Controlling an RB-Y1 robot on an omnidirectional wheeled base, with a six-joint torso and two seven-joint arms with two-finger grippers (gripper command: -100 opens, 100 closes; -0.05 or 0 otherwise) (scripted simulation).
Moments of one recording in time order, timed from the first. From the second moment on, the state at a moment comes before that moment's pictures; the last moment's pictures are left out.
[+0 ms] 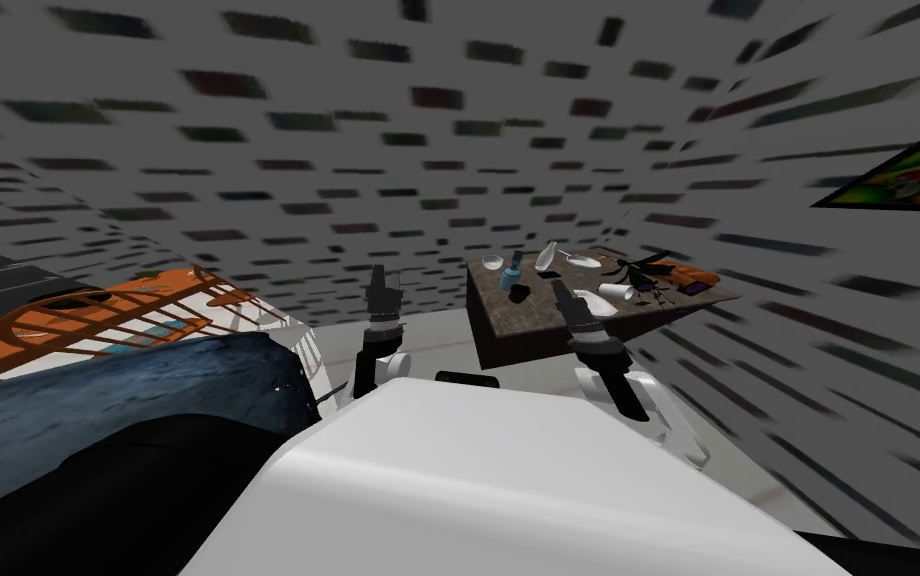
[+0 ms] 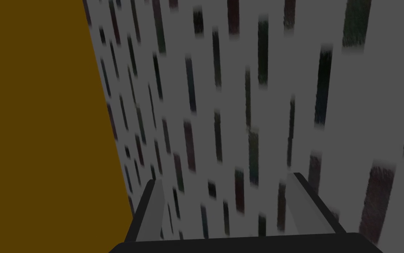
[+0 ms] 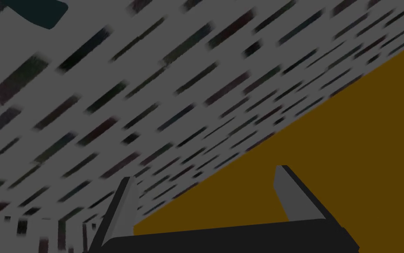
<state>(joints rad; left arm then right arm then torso) 0.52 0.01 -0.07 -2.34 0.06 -0.44 -0.16 0.44 -0.37 -0.13 -2.21 0.34 -0.40 0.13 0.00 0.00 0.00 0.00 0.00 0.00</state>
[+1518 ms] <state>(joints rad) 0.52 0.01 -0.07 -2.34 0.06 -0.44 -0.16 0.38 -0.62 -0.11 -2.01 0.81 -0.21 0.32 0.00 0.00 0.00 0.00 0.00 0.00</state>
